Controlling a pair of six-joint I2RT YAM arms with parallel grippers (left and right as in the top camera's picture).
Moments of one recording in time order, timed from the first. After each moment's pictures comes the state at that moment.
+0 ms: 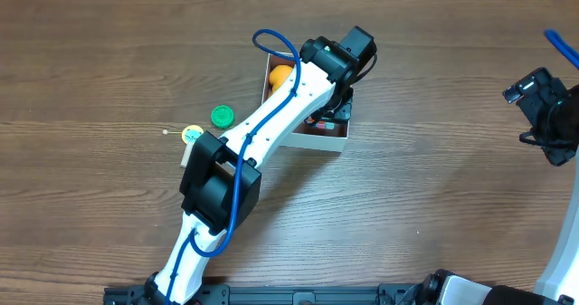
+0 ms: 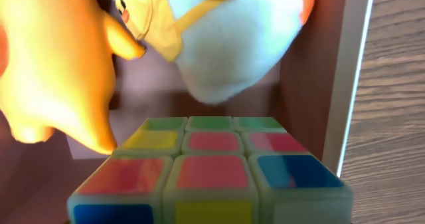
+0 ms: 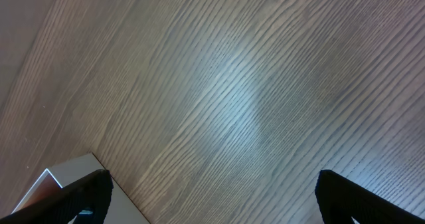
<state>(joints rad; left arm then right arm) -0.69 2.27 2.12 -1.29 -0.05 -0.57 -0.39 1.42 1.58 -1.27 -0.03 0.57</state>
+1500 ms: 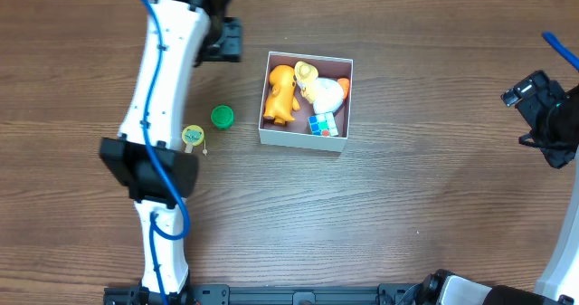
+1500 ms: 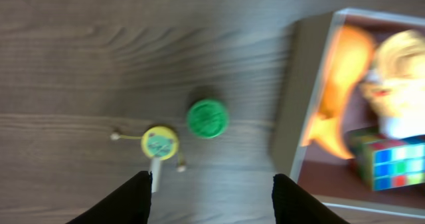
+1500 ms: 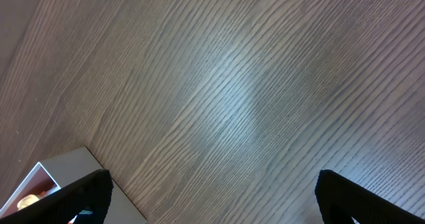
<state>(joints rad) -0.20 2.24 2.53 -1.68 -0.04 -0.24 -0.39 1.42 1.58 -1.30 -0.03 0.55</state>
